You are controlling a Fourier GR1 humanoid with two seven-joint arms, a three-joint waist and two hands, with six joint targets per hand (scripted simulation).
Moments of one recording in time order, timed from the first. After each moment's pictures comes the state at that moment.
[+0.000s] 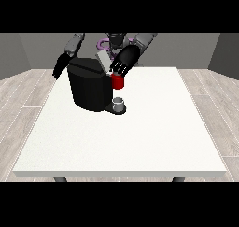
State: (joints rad) left arm -1.25 0.43 0.13 -0.66 -0.75 -0.42 -0.08; right arm -0.45 -0.08 -0.05 -1.27 0.16 -0.18 0.01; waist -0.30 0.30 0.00
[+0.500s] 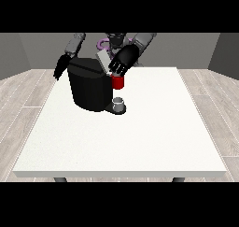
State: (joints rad) left arm -1.27 0.44 0.13 -0.65 -0.76 -0.38 -0.10; right arm -0.44 -0.07 -0.05 -1.27 0.17 -0.19 0.00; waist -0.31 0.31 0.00
